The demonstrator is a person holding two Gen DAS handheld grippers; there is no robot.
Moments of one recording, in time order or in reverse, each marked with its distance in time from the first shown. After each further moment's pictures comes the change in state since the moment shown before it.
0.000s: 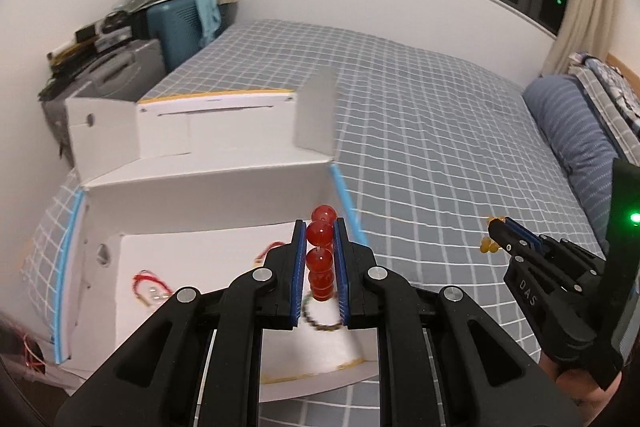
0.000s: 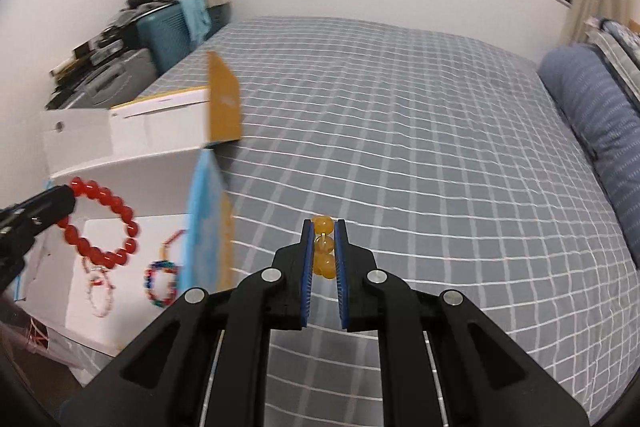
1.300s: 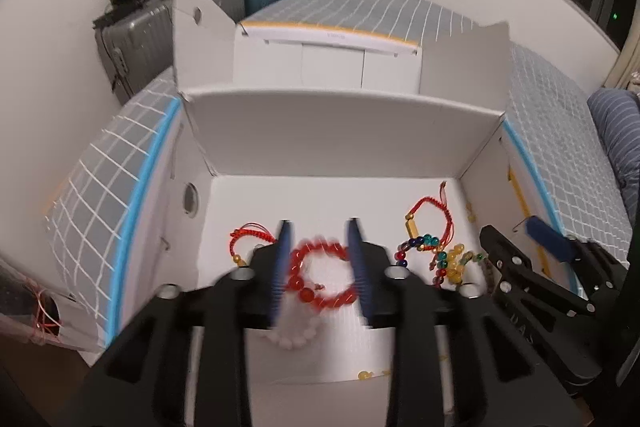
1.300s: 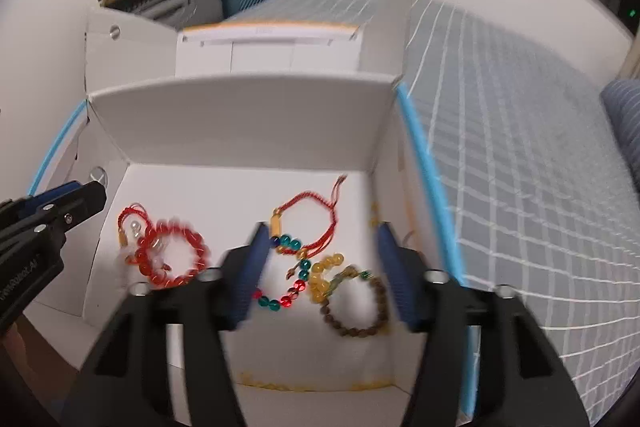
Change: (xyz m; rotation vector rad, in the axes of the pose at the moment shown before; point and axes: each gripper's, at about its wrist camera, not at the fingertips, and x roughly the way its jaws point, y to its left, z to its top) left arm 0.030 0.137 -0.052 -0.126 0.089 0.147; right arm 0.052 0.155 -0.036 -0.151 0.061 0.072
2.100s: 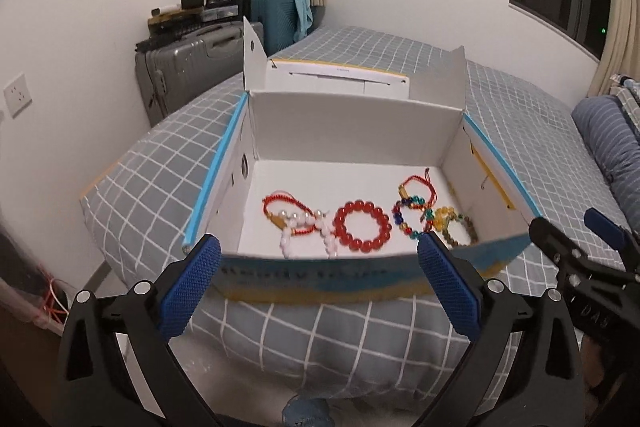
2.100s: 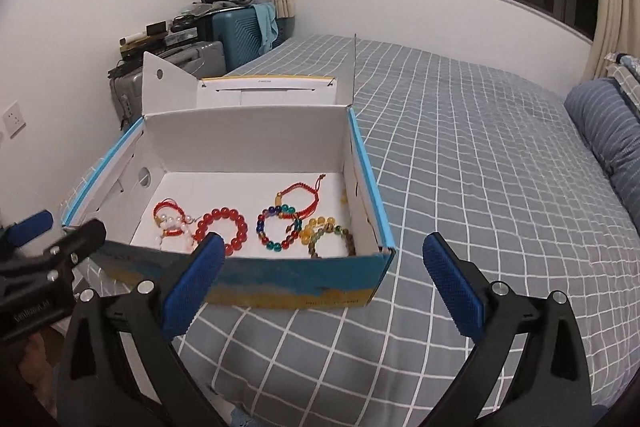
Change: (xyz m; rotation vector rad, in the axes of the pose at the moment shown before) left arm -0.092 0.017 -0.094 0.001 -0.170 0.018; right arm -0.116 -0.019 -0.076 0.051 -0.179 -0.003
